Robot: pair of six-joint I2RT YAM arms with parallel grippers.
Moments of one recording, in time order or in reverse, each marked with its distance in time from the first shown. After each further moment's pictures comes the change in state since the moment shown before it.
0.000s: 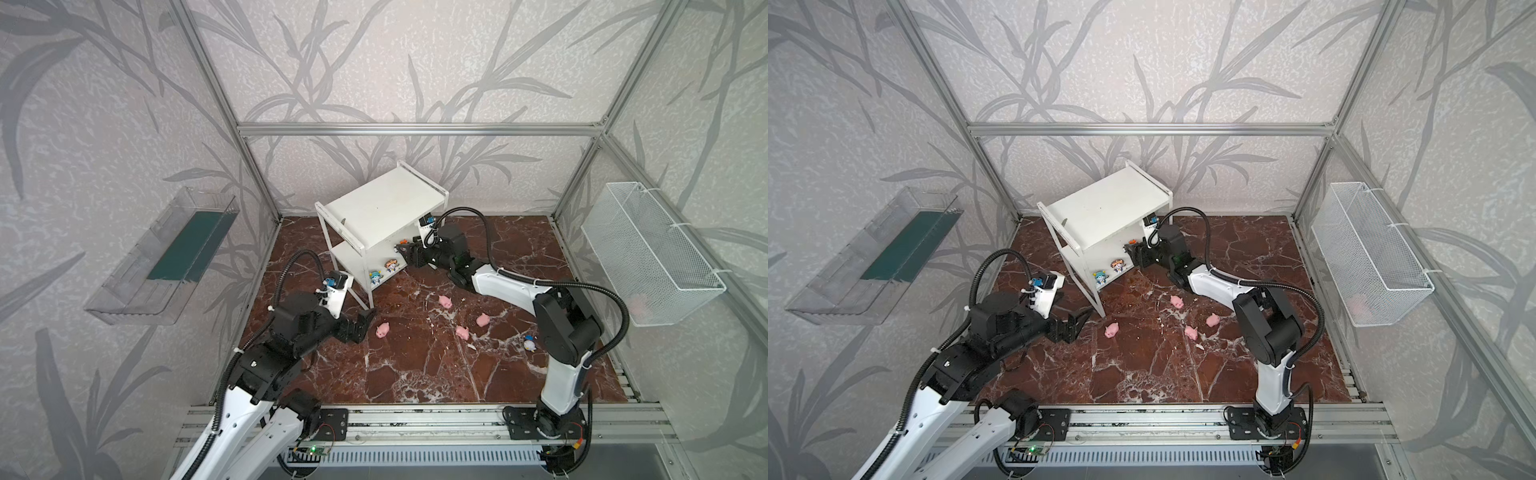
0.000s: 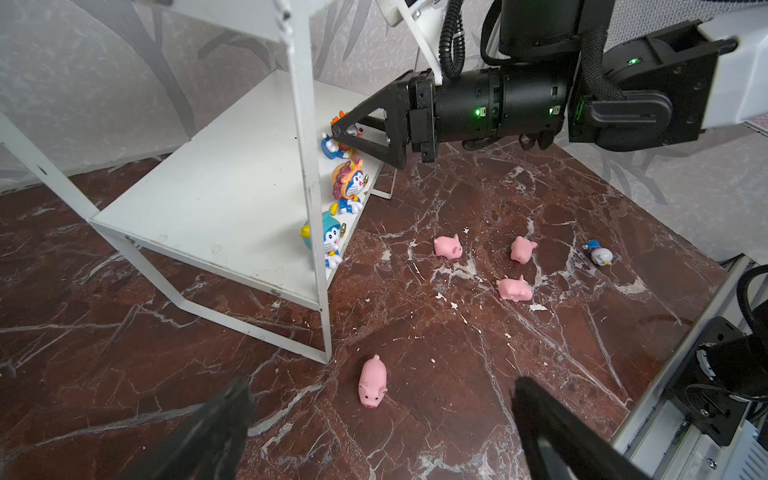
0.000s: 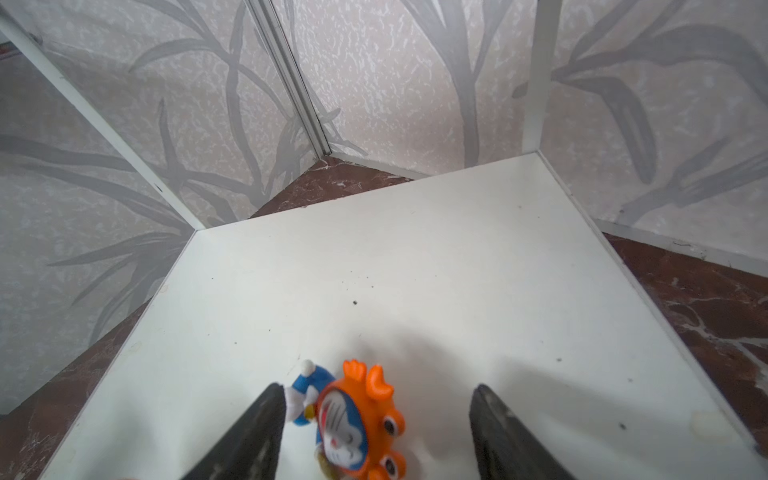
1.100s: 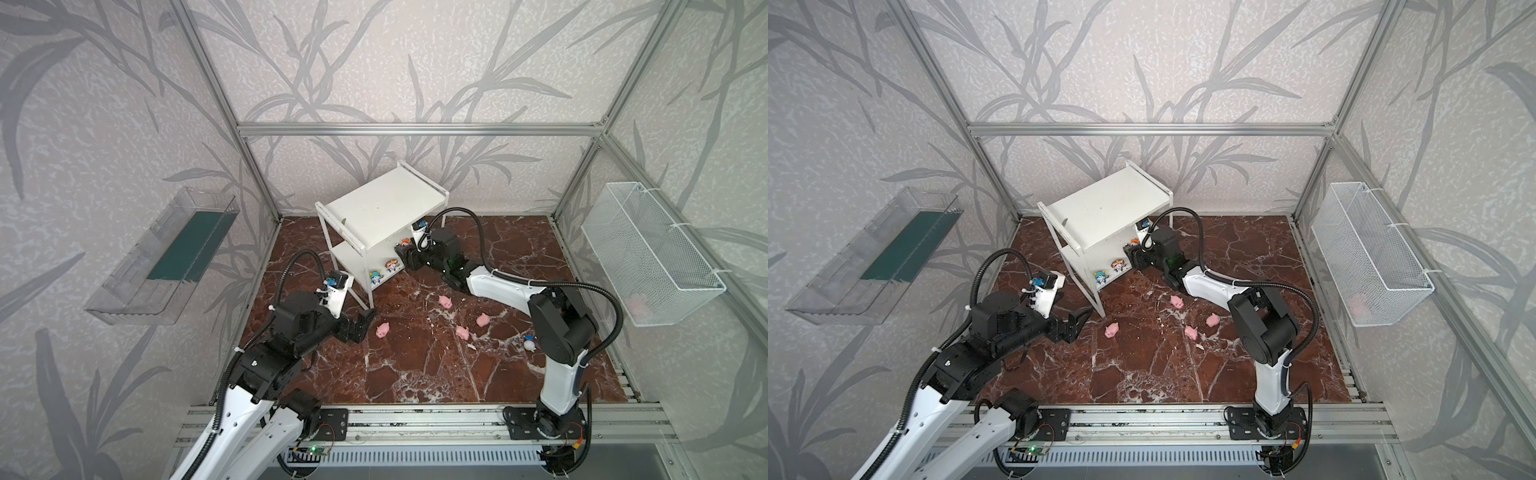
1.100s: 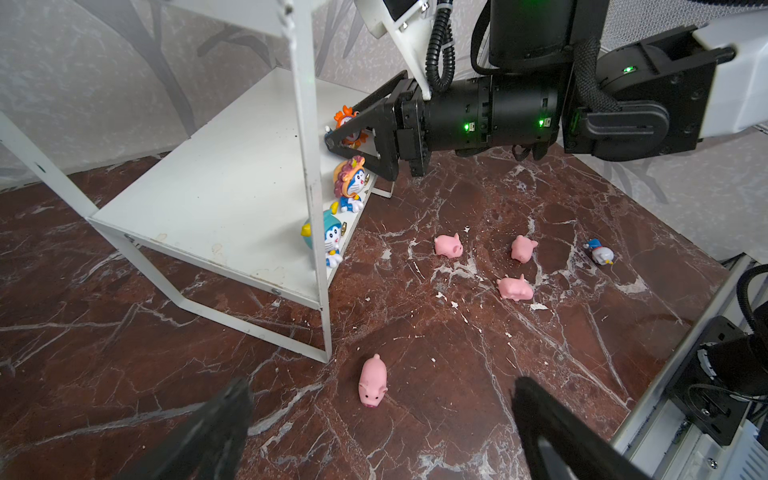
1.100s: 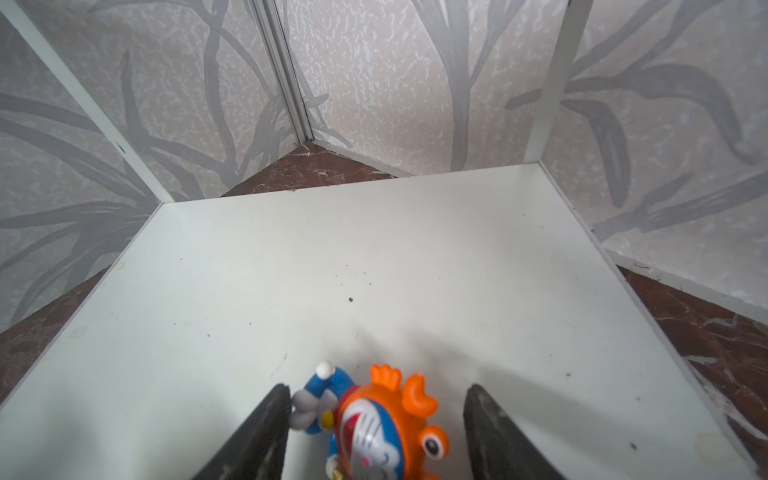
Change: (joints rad) left arm 0.000 0.003 0.000 0.000 0.000 0.000; right arm 0.032 0.016 0.008 -0.015 0.110 -0.132
